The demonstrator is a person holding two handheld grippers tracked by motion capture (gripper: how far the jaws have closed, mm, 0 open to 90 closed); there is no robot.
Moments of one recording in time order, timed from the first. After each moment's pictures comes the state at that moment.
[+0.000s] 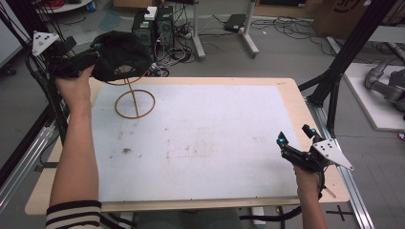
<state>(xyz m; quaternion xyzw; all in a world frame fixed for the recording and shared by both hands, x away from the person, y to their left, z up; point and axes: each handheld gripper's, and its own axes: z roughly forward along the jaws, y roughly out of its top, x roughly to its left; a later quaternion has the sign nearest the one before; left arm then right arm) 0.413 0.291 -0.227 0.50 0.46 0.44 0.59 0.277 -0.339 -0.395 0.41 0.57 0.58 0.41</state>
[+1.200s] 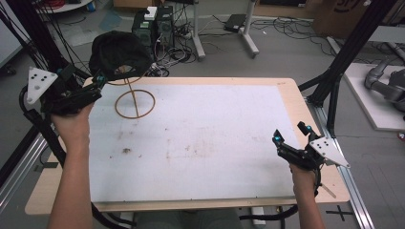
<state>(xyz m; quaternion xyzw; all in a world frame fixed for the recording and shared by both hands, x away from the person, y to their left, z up) 0.319 0.269 -0.256 0.52 0.42 0.46 0.59 0.280 -0.328 -0.389 0.40 0.57 0.60 0.40</state>
